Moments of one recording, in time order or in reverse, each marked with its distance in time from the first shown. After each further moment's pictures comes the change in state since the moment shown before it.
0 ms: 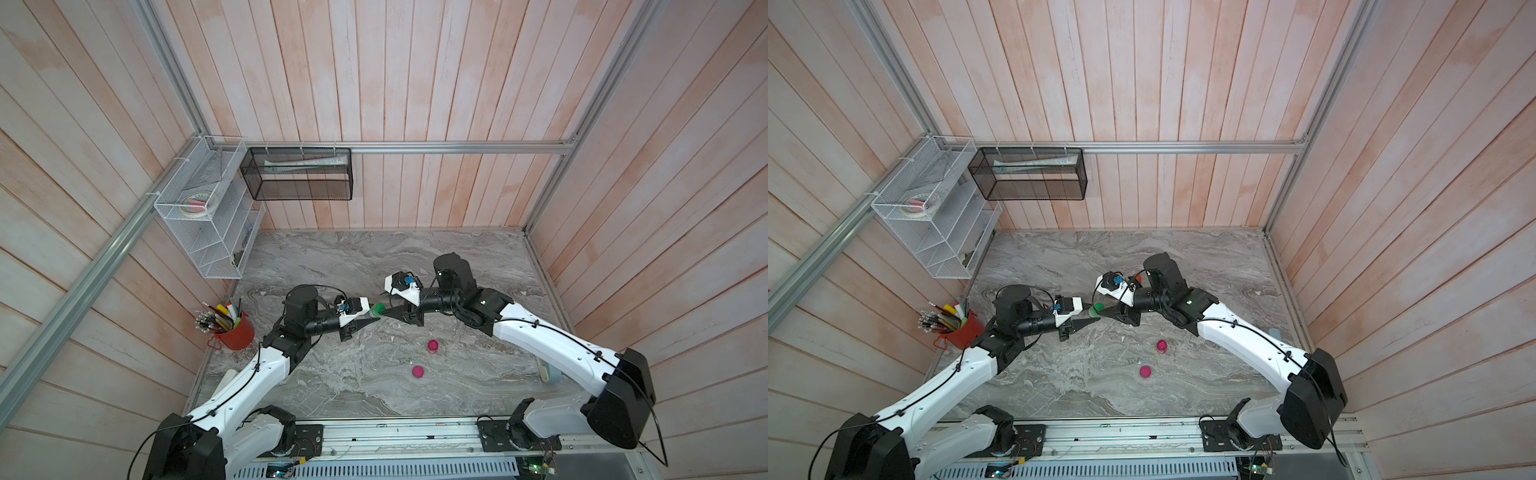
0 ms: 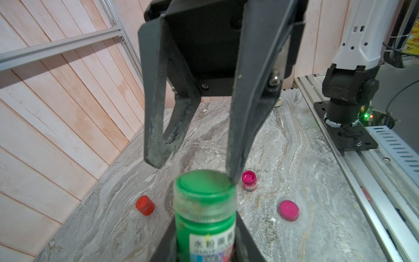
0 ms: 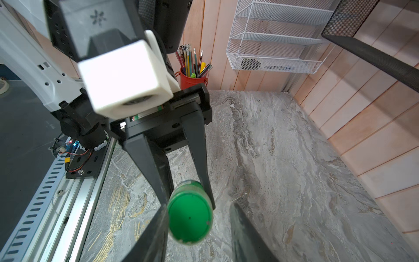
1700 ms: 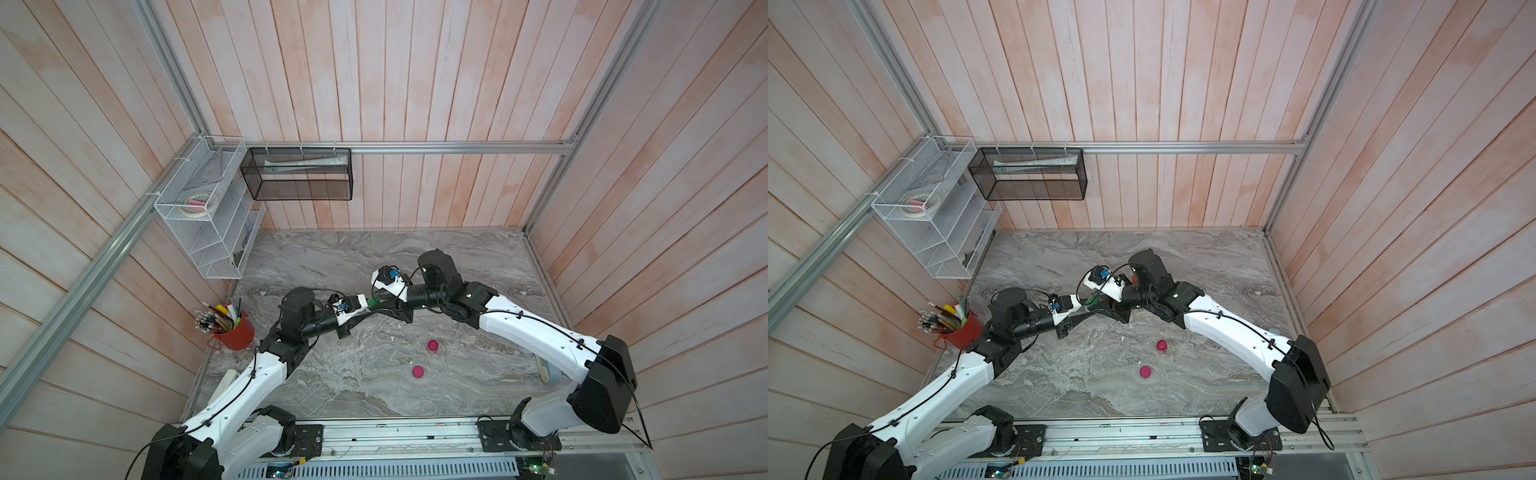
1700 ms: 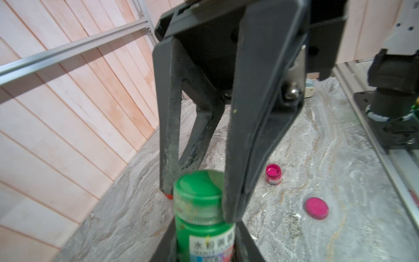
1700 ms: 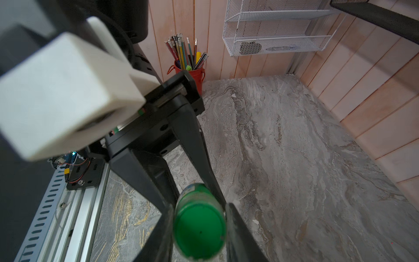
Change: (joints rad) left arm -0.001 -0.072 -0.035 0.021 -0.181 0.003; right arm 0.052 0.119 0.124 -0.050 0.082 0.115
